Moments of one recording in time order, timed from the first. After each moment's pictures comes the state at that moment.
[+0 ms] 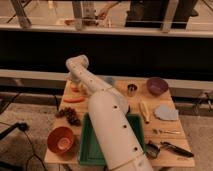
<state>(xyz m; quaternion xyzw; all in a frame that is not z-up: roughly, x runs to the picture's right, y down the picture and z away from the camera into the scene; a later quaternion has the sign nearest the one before) -0.217 -0.039 1.021 -0.14 -0.23 -0.42 0.87</state>
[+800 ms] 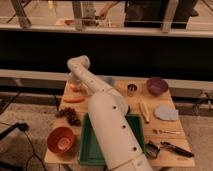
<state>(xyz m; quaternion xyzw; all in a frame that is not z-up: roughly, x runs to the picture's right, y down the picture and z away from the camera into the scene) -0.214 -0.035 1.023 -0.14 -0.24 -0.41 0.87</state>
